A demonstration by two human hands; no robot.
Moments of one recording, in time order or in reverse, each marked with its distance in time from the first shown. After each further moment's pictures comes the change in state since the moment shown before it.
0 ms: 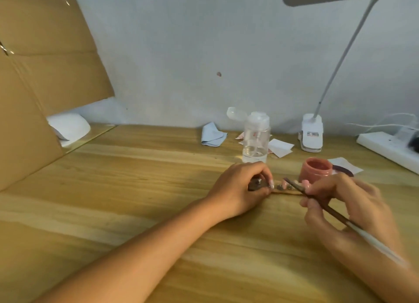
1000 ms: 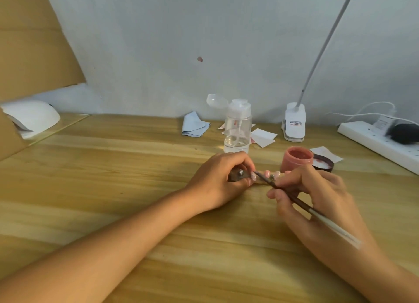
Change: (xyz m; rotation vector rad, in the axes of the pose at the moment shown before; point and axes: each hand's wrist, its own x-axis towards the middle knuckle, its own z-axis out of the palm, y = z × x) left_hand 0.001 0.000 0.001 -0.046 -0.010 -0.014; right_hand -0.001 0.017 0.014 -0.057 -0.052 -0.039
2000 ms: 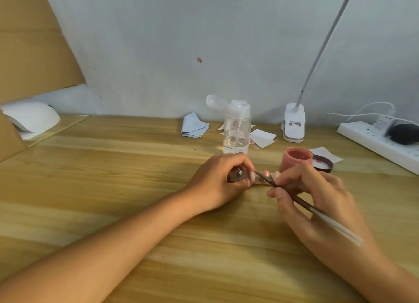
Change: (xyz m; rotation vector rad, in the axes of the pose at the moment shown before) left_hand 0.000 -0.001 0.000 -0.002 0.001 0.021; right_hand 0.000 0.002 -0.002 0.041 -0.017 0.002
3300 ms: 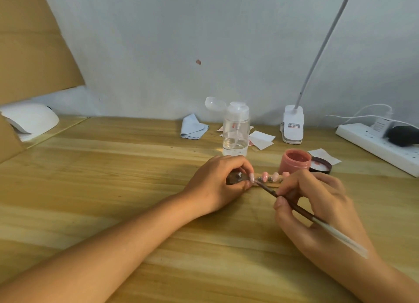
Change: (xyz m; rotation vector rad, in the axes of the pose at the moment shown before) left_hand 0.001 -0.001 0.002 0.069 0.020 -0.020; right_hand -0.001 0.001 0.000 -0.071 0.024 -0.058
